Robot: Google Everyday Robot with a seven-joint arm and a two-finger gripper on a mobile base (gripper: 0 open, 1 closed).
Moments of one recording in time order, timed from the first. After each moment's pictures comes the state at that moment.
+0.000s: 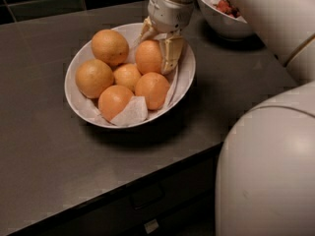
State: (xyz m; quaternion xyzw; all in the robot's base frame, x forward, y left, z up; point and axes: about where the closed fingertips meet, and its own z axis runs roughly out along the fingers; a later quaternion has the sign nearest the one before) arm 0.605 -0.010 0.927 -0.87 0.47 0.05 0.12
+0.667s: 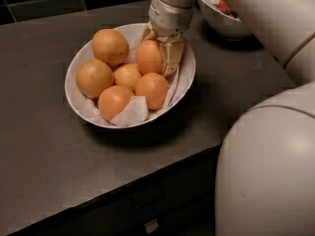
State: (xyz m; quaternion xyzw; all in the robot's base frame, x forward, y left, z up) arm 0.607 -0.013 0.916 -0.88 0.46 0.05 0.12
